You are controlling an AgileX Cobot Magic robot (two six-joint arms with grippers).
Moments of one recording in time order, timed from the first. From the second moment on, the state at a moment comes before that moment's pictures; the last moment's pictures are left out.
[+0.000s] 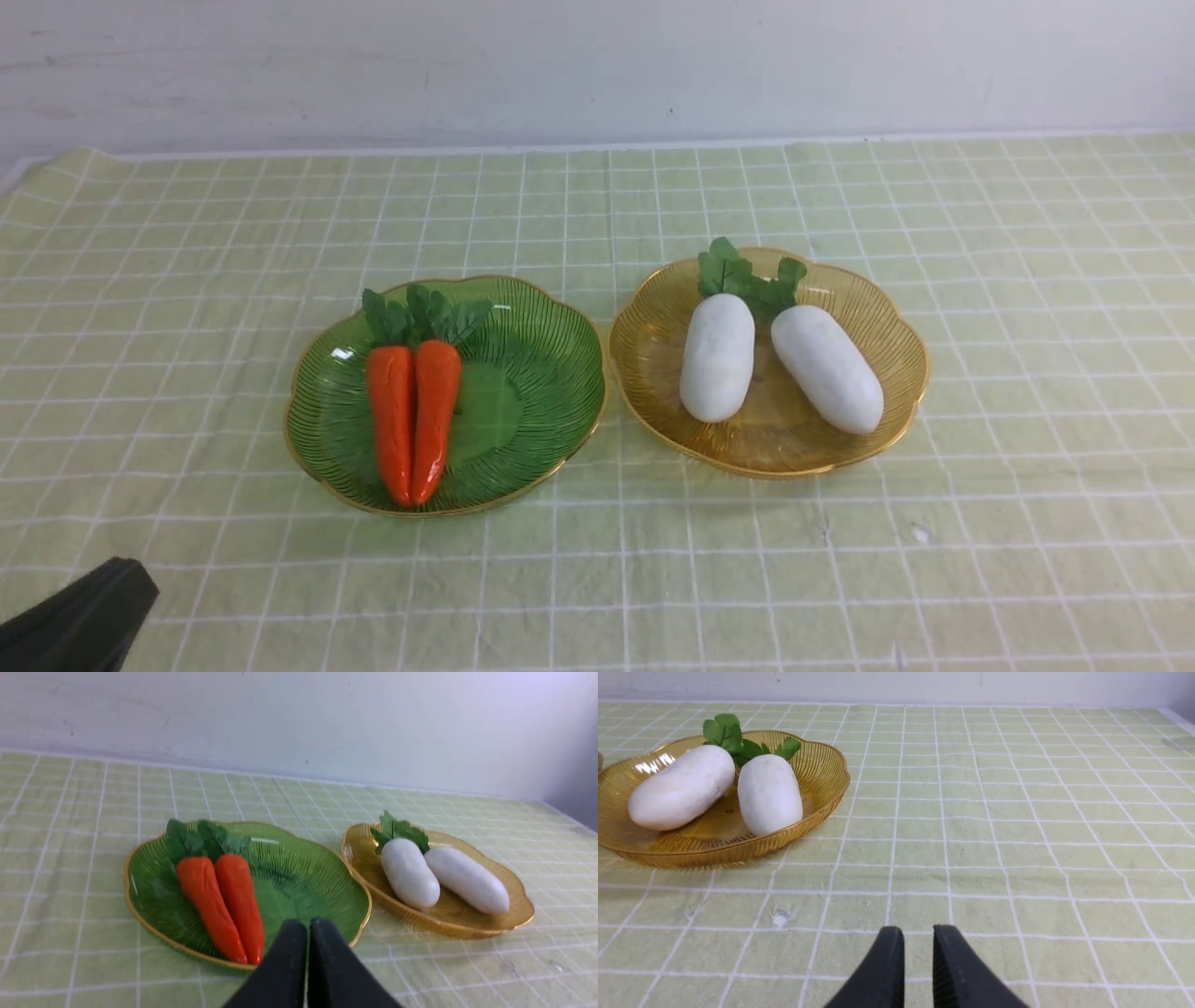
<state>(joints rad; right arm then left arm) 0.02 -0.01 0.02 -0.06 0.40 0.04 -0.21 0.14 -0.12 -0.55 0.22 0.30</state>
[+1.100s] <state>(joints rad) 0.02 -0.01 0.02 -0.06 0.40 0.04 -0.08 -0.01 0.01 -0.05 0.39 0.07</state>
